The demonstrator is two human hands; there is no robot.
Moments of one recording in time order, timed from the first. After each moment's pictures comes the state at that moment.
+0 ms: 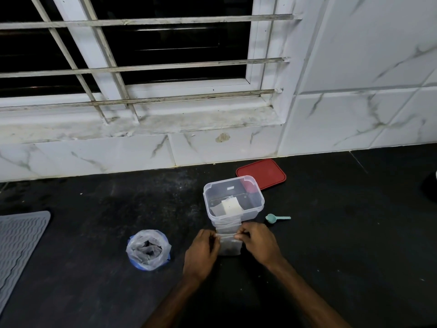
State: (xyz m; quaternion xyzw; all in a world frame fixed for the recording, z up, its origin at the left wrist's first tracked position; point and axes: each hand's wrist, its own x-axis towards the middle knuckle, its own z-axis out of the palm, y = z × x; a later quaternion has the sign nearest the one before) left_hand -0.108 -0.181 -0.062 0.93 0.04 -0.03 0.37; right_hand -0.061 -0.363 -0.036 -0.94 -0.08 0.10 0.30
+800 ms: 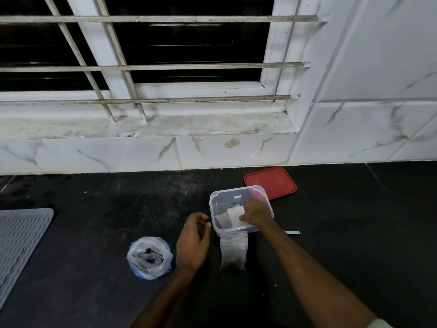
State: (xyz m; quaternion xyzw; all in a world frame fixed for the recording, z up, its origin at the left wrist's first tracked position) left_hand -0.068 -0.158 -0.032 0.87 0.14 0.07 0.47; right_hand 0.071 -0.333 -0.049 -0.97 -0.05 0.20 0.12
